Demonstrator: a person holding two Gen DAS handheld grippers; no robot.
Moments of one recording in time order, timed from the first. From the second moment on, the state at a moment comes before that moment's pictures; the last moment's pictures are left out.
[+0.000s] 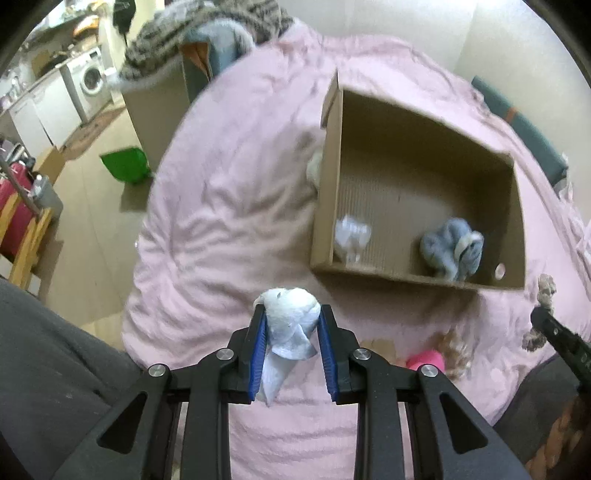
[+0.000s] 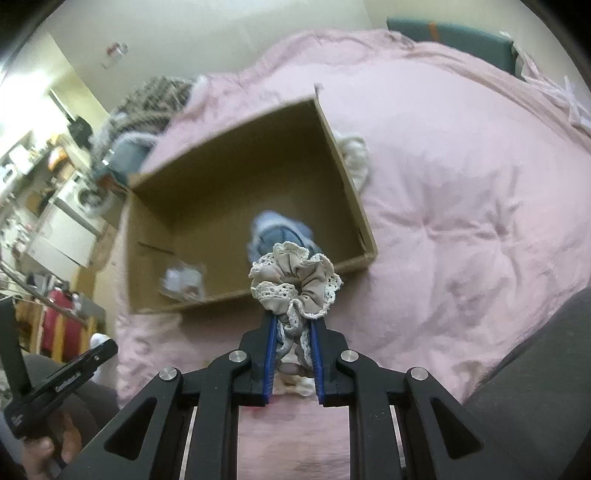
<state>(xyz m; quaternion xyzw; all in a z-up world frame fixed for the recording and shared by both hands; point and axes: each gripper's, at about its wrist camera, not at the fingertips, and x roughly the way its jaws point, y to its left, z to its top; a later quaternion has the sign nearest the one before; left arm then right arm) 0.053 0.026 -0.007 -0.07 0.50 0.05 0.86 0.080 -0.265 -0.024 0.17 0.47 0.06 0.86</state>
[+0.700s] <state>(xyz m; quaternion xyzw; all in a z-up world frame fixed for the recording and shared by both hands) 0.106 -0.004 0.049 -0.03 0.40 -0.02 0.92 0.141 -0.250 0.014 0.17 0.39 0.14 0.89</state>
